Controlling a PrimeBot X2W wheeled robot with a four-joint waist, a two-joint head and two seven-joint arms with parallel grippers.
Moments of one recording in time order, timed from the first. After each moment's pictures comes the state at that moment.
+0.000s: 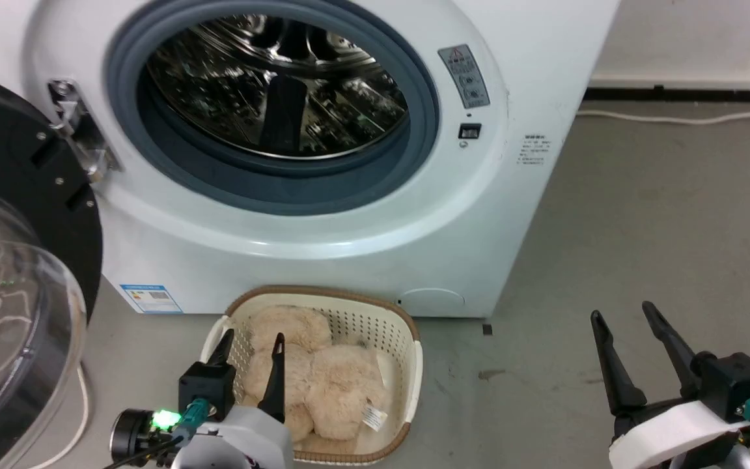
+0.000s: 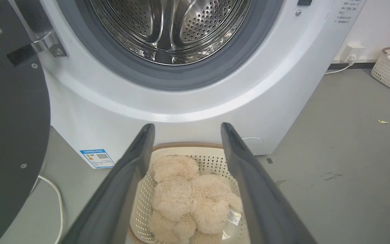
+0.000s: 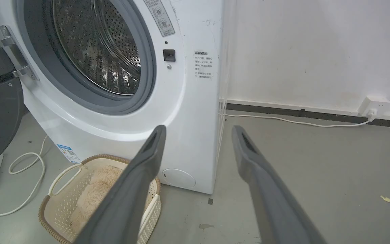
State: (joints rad) left arm -0.05 0.05 -0.11 0.14 -0.03 0.02 -0.05; right arm 0.01 -0.05 -0.03 -0.04 0.08 0.13 -0.05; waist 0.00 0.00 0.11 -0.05
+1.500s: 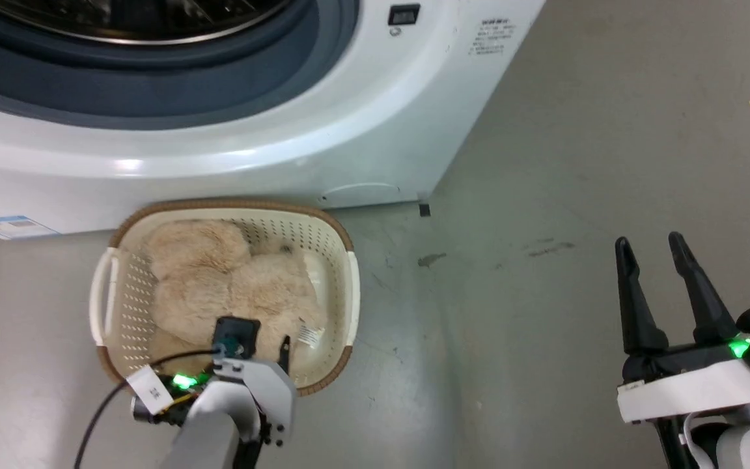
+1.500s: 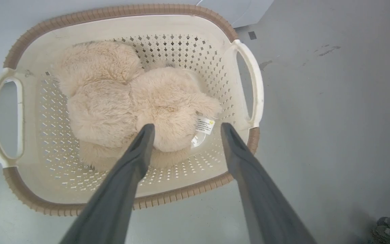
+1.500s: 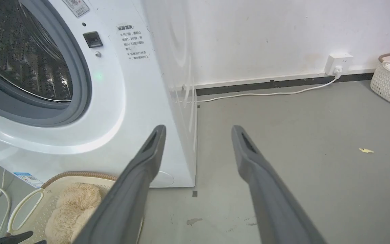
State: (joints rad) left arm -0.39 0.10 -0.26 0.73 -0.14 0.03 0.00; right arm -0.09 -0.07 -0.01 -0.09 0.25 0.13 -0.14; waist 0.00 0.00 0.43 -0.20
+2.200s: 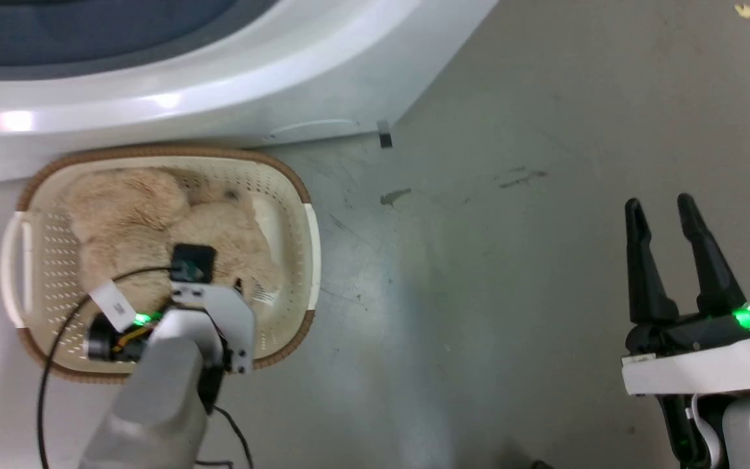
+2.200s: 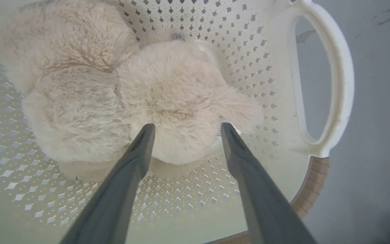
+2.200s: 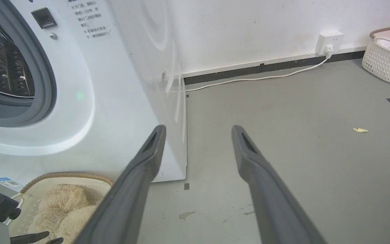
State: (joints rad) left arm -0.64 0.17 -0.31 0.94 -0.23 0.09 0.05; right arm -0.16 -0.08 0.02 -0.11 0.34 0.13 -0.19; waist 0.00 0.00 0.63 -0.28
